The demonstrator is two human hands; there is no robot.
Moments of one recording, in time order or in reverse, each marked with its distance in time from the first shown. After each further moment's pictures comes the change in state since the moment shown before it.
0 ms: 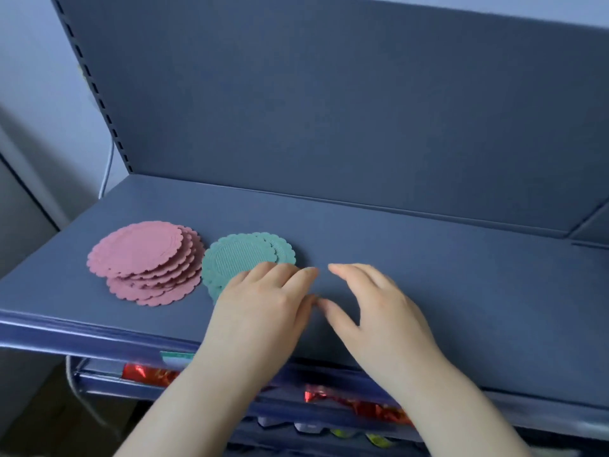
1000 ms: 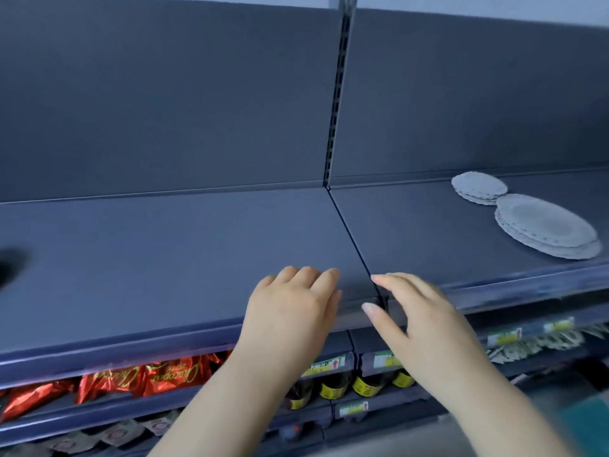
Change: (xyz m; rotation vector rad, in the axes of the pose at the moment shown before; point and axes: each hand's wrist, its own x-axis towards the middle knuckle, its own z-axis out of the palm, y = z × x) left_hand 0.034 0.385 0.102 -0.075 0.025 0.291; right_hand -0.241 0.288 -0.184 -0.141 0.167 0.364
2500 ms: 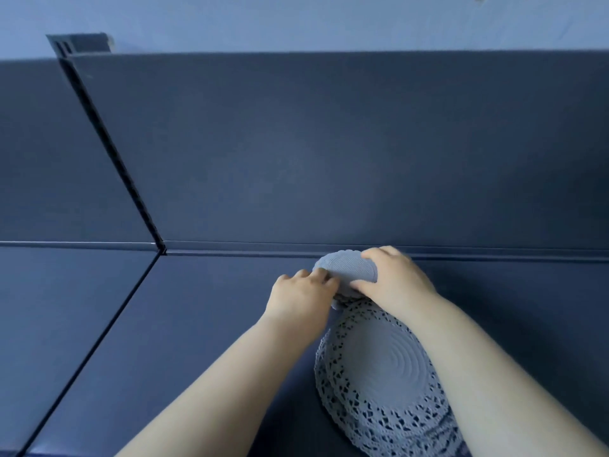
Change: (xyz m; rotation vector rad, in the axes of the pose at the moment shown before) left_hand 0.347 0.247 0.236 0.262 -0.400 -0.172; right_hand 0.304 0.412 -0.088 -0.004 -0.251 -0.039
